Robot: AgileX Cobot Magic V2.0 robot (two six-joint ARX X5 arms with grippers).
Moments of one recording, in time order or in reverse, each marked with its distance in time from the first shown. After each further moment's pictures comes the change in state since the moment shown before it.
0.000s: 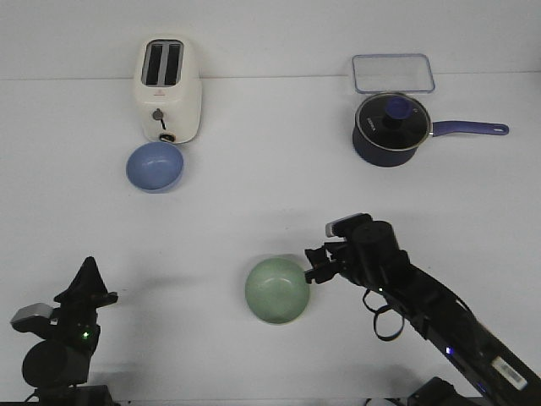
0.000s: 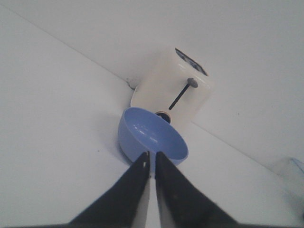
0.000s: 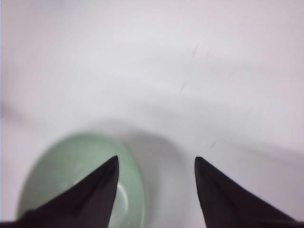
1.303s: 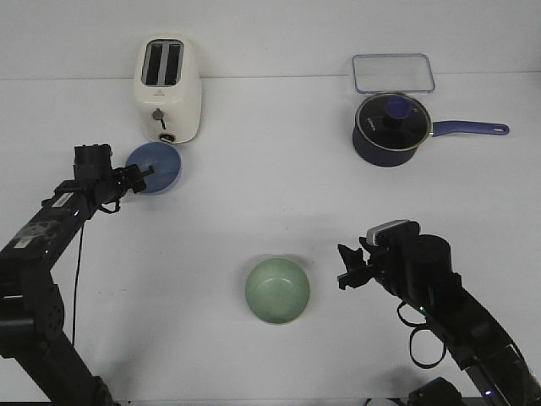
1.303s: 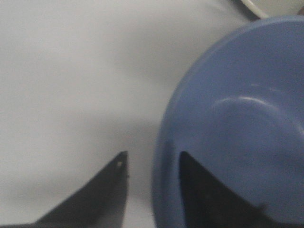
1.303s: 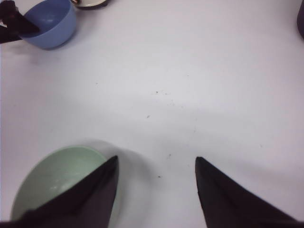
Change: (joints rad) left arm 0.020 1.796 1.138 -0.238 0.104 0.256; right arm -0.118 -0.230 0.000 -0.121 0.020 -0.090
